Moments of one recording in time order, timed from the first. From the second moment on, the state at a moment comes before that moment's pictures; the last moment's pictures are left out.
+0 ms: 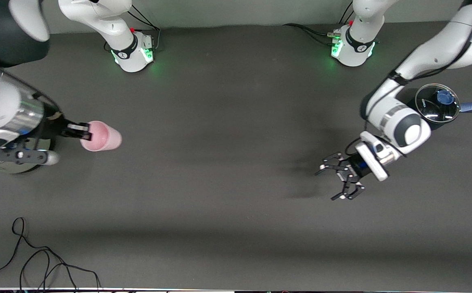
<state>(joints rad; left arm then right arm) 0.73 0.66 -0.88 -2.03 -1.57 2.44 2.43 0.15 0.25 -0.04 -1.33 0.10 1.42 0.22</state>
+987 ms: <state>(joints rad) 0.82 0.56 -0.69 -1.65 -0.50 1.75 1.27 0.15 0.24 -0.14 -2.15 0.10 2.41 0.08</state>
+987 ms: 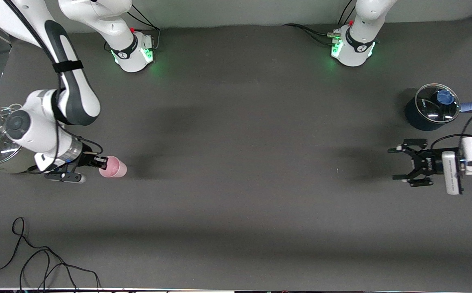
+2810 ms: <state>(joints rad) 0.59 0.12 -0.69 -1.54 0.08 1.53 0.09 0.16 0.13 -0.15 -1.74 0.10 1.86 0.08</state>
